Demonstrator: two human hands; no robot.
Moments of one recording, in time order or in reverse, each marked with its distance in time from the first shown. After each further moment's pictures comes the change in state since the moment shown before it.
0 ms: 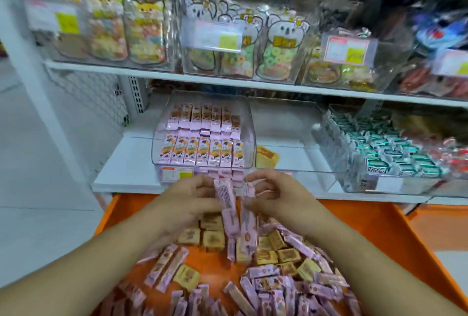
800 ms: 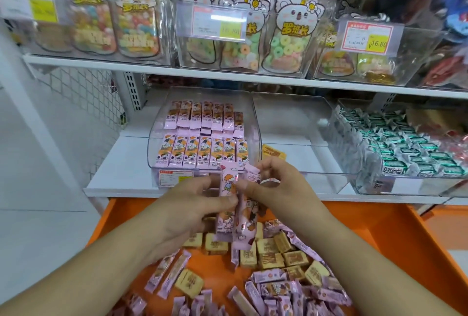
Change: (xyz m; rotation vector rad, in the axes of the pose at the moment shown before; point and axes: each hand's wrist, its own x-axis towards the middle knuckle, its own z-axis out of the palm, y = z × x) left_hand 0.010 0.019 0.006 -0.029 -0.002 -0.109; right_hand 0.032 0.003 0.012 0.044 0.223 0.007
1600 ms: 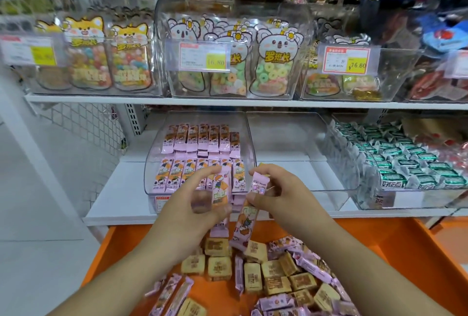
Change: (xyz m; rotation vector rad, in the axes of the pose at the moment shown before) left_hand 0.001 0.013 0.007 0.506 0.269 0.342; right_hand 0.019 0.000 -0.024 -0.132 0.017 -0.098
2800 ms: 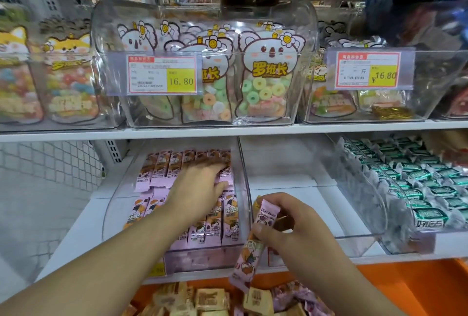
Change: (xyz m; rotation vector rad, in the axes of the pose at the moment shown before) left_hand 0.208 -0.017 0.026 0.873 0.170 0.439; right_hand 0.049 0.031 -0.015 0.063 0.082 0.080
